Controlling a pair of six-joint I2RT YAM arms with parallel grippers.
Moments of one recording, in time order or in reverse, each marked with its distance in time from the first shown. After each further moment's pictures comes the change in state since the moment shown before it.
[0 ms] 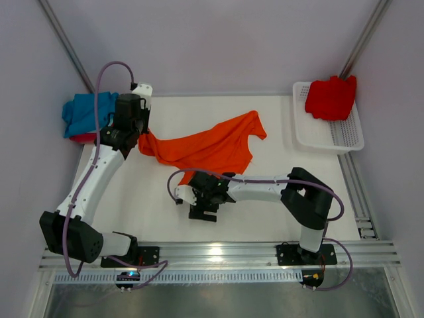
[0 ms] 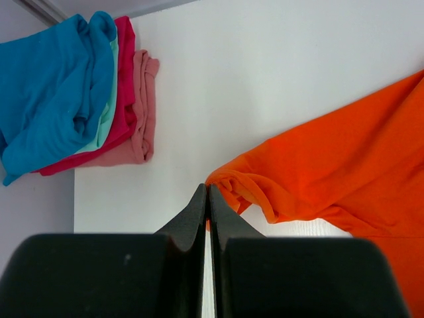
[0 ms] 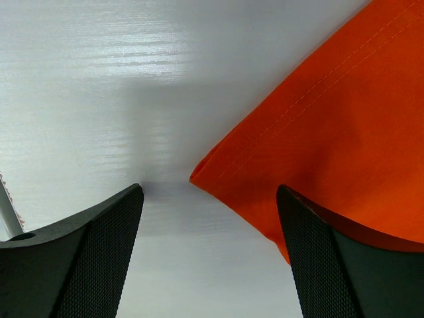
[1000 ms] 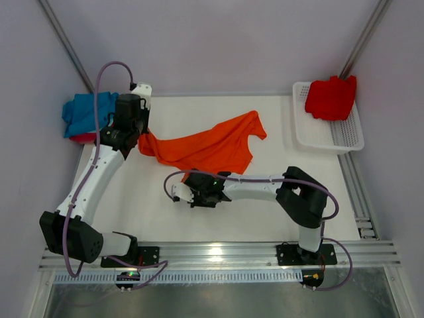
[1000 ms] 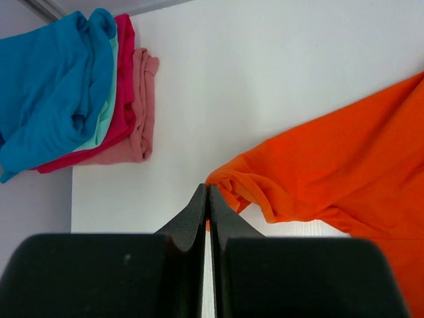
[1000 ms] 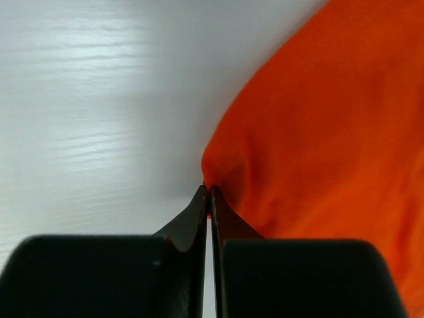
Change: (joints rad) left arm 0.000 0.000 -0.002 0.000 0.005 -0.015; right arm 0.005 0.048 0.060 -0.003 0.079 -0.032
